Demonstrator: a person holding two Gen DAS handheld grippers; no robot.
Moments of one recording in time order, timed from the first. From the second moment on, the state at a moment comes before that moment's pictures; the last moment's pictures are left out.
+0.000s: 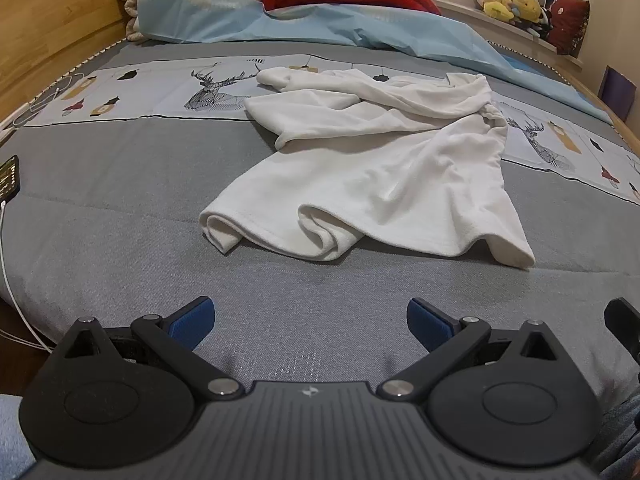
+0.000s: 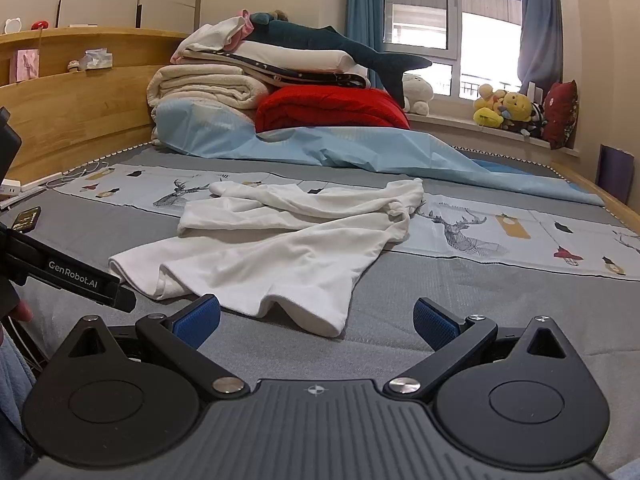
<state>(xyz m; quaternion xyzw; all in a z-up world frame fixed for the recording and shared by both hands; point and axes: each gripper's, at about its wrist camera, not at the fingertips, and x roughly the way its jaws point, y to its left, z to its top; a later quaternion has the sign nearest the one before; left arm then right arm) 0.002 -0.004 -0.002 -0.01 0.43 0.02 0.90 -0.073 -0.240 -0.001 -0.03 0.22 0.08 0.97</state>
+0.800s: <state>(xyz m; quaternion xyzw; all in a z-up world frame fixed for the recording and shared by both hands) 0.001 -0.006 -0.002 0.00 0.43 0.02 0.90 -0.071 -0.240 -0.003 -0.03 0.22 0.08 0.97</state>
